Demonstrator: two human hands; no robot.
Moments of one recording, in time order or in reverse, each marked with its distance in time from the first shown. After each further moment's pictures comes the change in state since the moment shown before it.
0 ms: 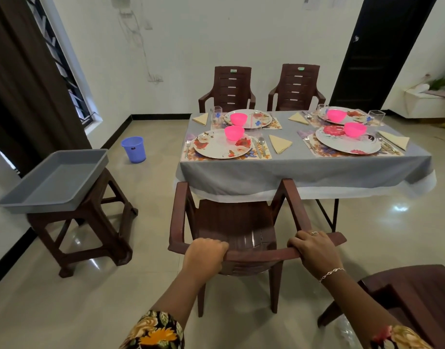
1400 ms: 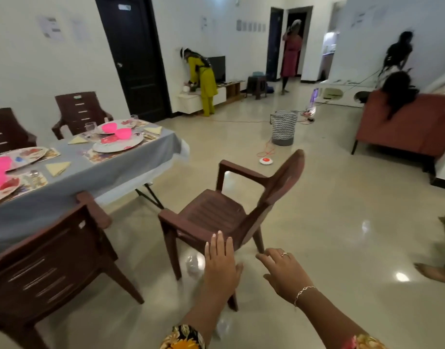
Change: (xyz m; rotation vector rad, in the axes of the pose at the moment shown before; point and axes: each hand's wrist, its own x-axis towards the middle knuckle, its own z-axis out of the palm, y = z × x) left_hand -0.226 0.545 -0.020 -0.213 0.328 0.646; right_hand -0.592 0.013 -0.195 -0.133 -0.080 0.714
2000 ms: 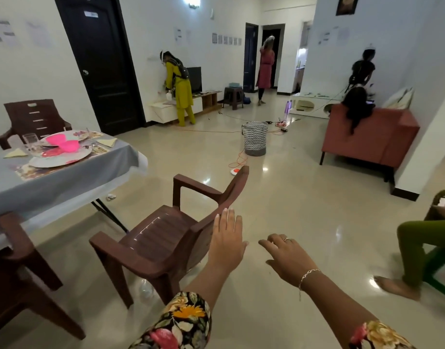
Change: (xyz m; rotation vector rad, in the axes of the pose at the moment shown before) left_hand 0.171 0.186 0.010 0.042 0.076 0.146; right_hand -0.016 0.236 -0.042 -0.144 0.103 0.010
